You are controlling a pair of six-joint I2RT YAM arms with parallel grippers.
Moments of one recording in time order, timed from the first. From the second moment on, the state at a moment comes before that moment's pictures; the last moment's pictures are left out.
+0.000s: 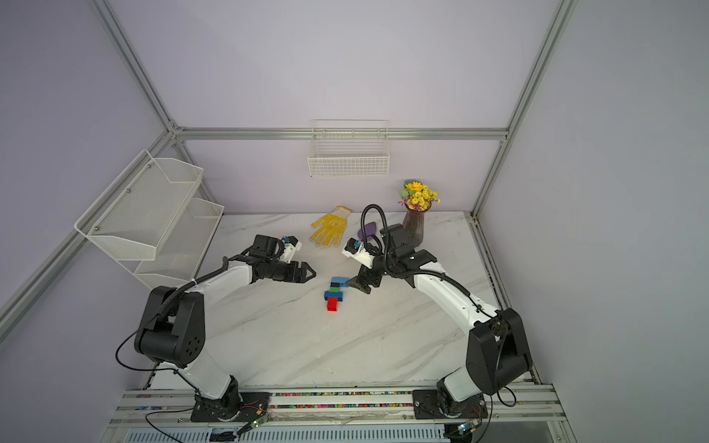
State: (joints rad) left arm -0.19 1.64 1.08 -0.36 0.45 -0.13; right arm 0.43 1.52 1.17 -0.42 -0.59 -0.55
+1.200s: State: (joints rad) left arm -0.12 1.53 0.28 0.98 -0.41 0.07; right arm 0.01 1.76 0.41 0.94 -0.20 -0.02
